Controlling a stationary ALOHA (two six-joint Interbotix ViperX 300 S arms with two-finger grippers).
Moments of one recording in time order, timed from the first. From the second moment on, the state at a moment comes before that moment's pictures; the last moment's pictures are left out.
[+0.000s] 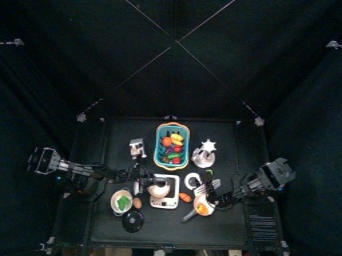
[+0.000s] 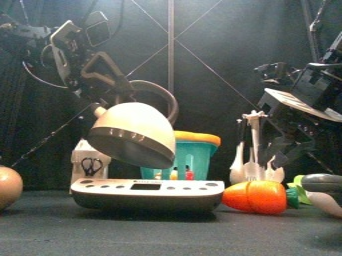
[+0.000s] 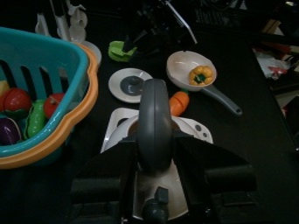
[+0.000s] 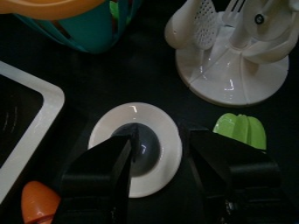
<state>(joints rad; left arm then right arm) -0.08 -0.31 0.97 -0.40 -0.32 0.24 0.45 0.01 0.84 -1.11 1.03 2.39</state>
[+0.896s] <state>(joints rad) 0.07 -0.79 1.31 -0.34 -0.16 0.24 0.43 0.02 0.83 -1.11 1.01 2.39</state>
